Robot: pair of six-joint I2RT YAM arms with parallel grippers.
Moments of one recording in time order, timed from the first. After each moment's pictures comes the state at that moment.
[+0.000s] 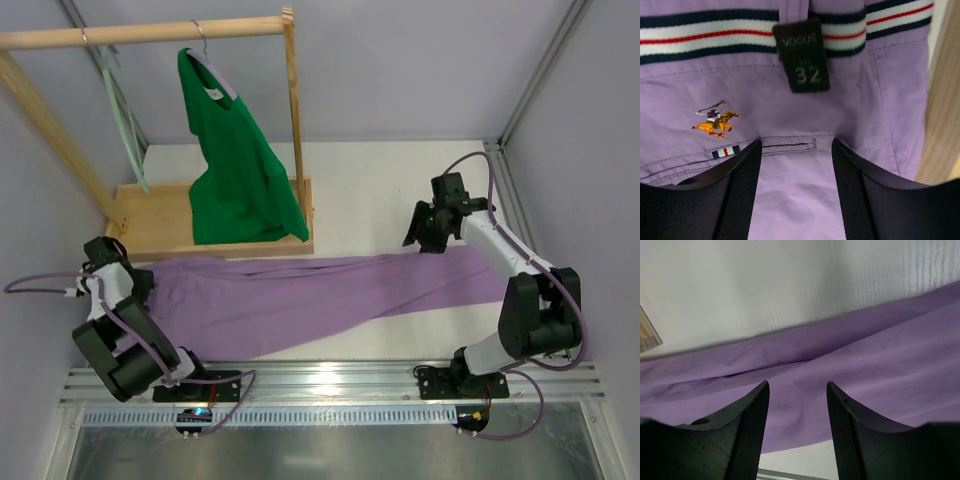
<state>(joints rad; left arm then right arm) 0.65 1.29 0.75 -0.65 -0.15 -0.89 0.16 1.50 1.08 -0.68 -0.11 0.49</state>
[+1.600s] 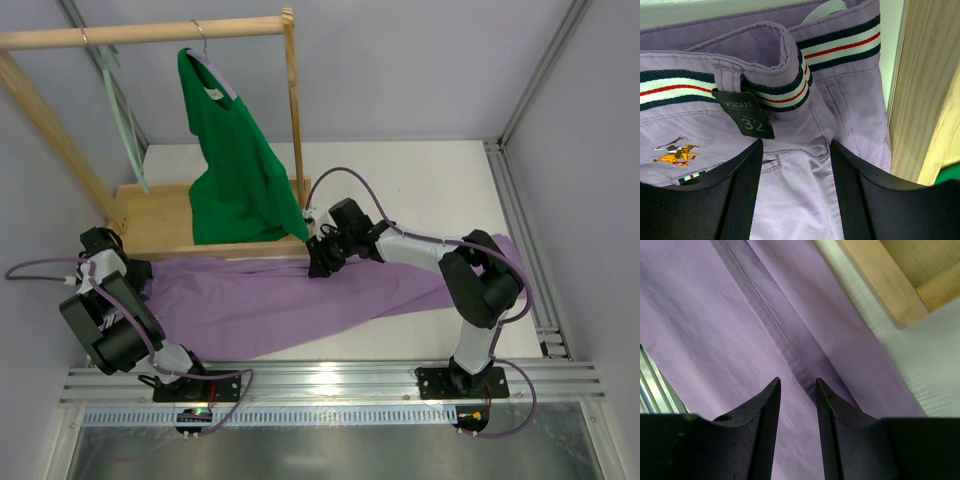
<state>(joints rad) 0.65 1.49 0.85 -0.57 -0.10 -0.87 0.70 1.81 1.12 -0.17 -0.50 0.02</state>
